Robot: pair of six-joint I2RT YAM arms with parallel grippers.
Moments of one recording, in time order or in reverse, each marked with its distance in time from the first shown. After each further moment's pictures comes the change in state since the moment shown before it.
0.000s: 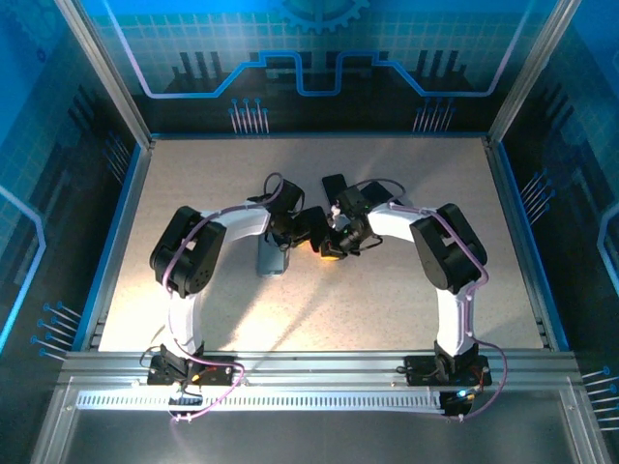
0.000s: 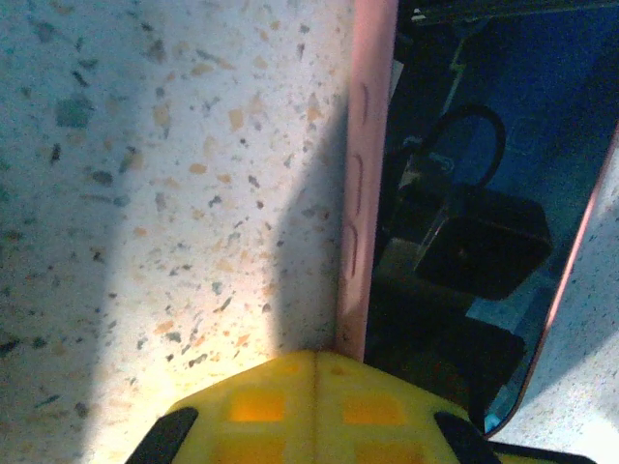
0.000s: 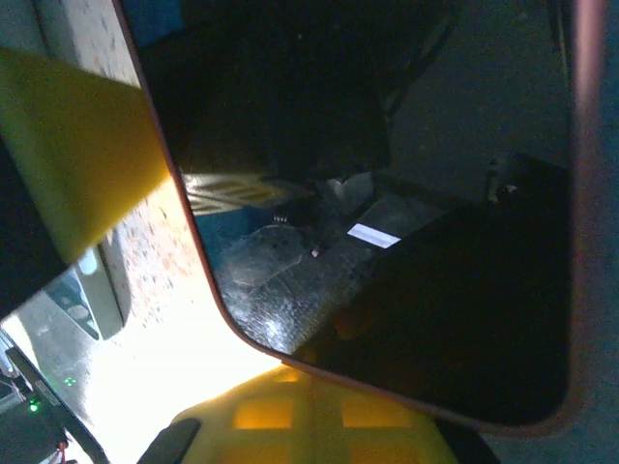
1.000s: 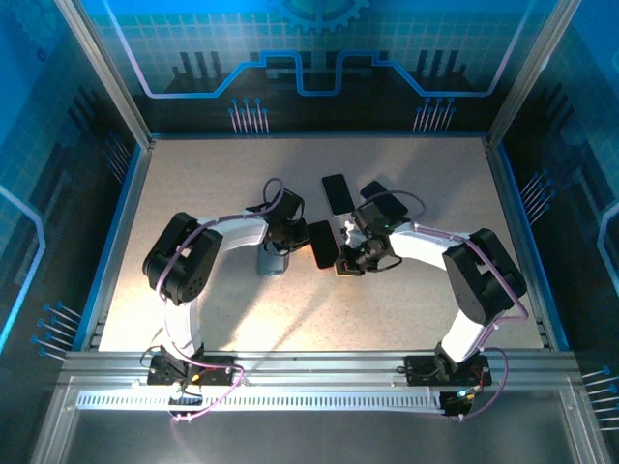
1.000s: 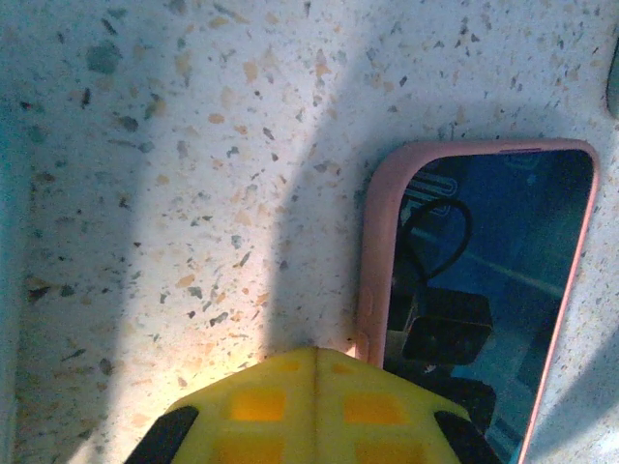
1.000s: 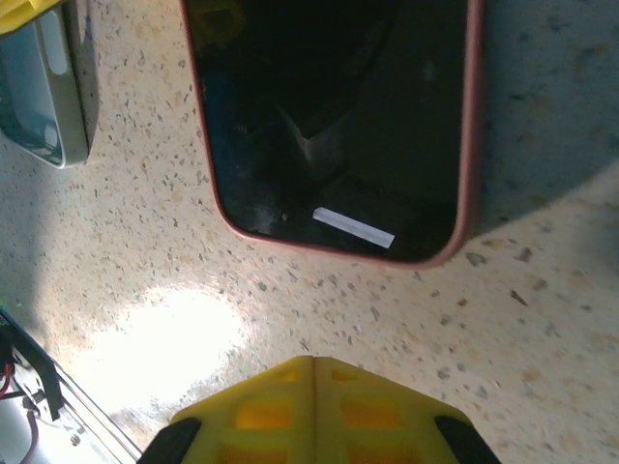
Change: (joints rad) left arm -0.039 -0.079 -0.133 0.122 -0.070 0.007; right arm 0.026 -0.305 -0.309 0.012 0.049 -0.059
